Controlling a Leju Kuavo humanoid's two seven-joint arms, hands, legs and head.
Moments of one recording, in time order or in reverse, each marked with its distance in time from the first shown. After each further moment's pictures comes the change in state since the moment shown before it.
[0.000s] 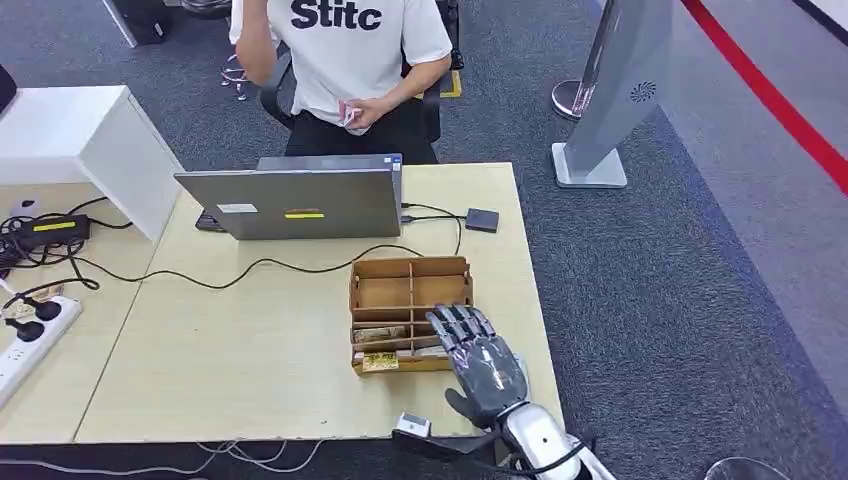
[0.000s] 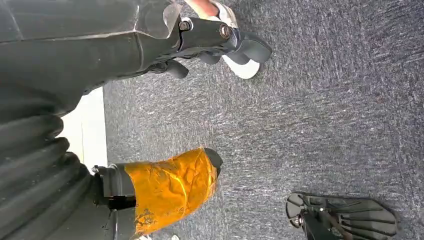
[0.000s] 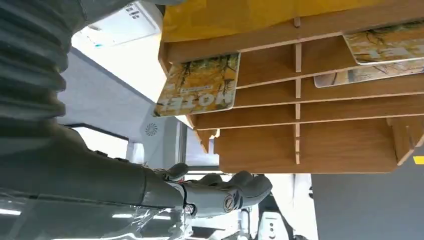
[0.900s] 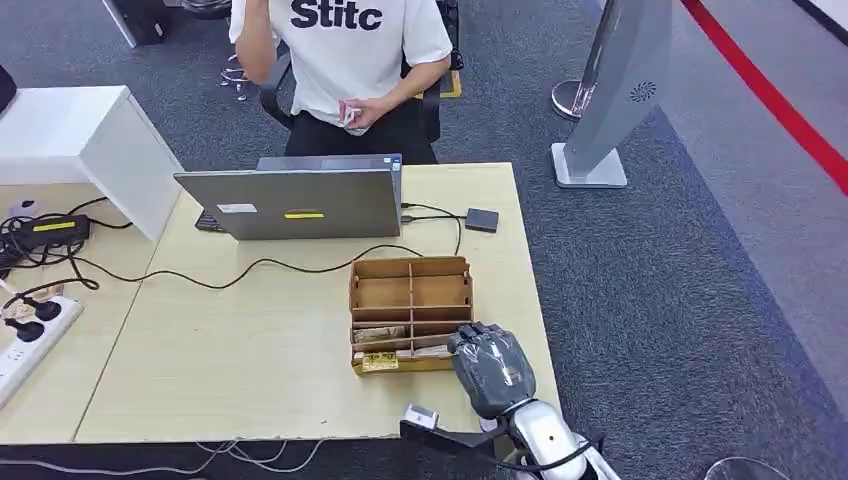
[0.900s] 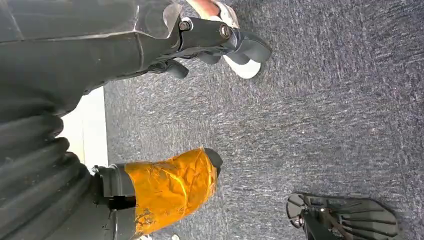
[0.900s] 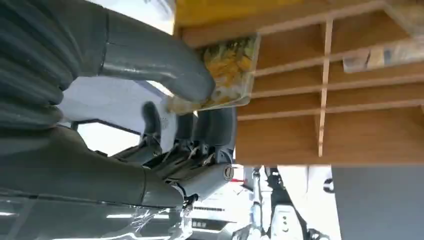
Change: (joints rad) left arm 0.000 0.000 0.016 0.000 -0.012 0.000 0.000; right arm -0.003 0.015 -0.050 -0.001 0.040 -0.023 0.006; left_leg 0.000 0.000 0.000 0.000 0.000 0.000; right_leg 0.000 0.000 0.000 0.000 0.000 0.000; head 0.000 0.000
